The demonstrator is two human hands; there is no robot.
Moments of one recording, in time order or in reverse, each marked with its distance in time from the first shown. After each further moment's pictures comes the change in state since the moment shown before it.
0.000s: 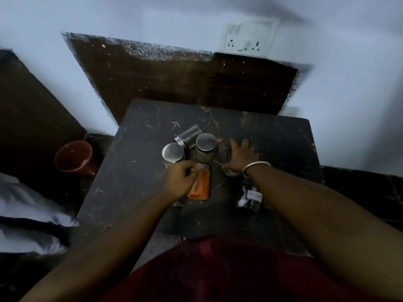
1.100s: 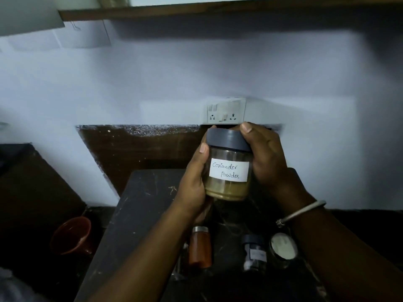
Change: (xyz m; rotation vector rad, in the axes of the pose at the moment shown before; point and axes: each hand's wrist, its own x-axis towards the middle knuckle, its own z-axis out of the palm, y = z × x) left_hand 0.023 0.225 -0.078 -1.238 -0.216 0.165; right_hand -0.172 -0.042 -0.215 1.366 0.702 -0.809
